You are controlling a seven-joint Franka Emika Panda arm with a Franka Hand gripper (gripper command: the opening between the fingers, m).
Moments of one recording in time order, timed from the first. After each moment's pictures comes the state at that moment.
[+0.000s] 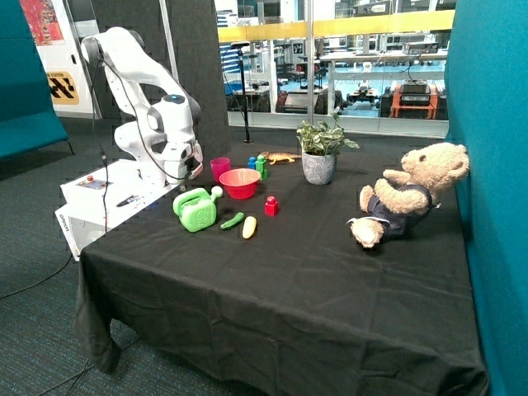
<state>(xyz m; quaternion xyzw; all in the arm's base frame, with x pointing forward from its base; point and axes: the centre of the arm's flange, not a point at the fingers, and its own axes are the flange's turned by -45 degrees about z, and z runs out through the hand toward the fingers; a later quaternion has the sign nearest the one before) 0.333 -0.164 0.337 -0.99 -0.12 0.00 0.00</state>
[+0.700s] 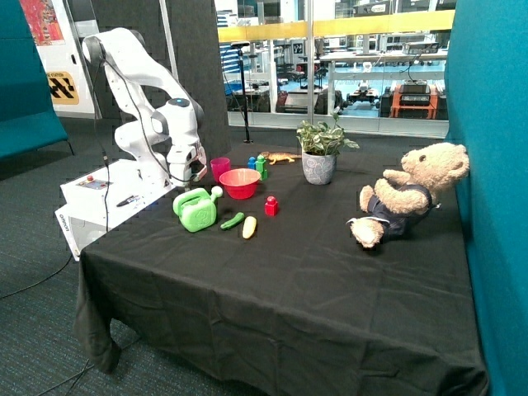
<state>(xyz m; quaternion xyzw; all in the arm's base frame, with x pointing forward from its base) 0.341 -0.152 0.323 -0.99 -0.13 0.00 0.00</state>
